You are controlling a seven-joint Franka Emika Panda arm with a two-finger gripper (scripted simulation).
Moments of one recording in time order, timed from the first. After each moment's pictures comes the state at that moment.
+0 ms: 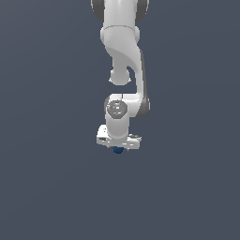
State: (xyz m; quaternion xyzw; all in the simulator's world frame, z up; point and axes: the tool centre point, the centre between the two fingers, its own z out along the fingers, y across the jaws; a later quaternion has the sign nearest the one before) arm 0.026 -0.009 0.034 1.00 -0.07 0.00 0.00
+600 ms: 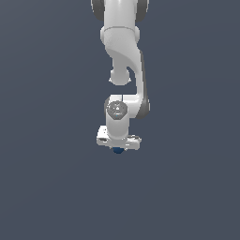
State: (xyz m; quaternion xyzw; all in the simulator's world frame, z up) arm 0.027 -0.009 0.031 1.00 -0.07 0.00 0.00
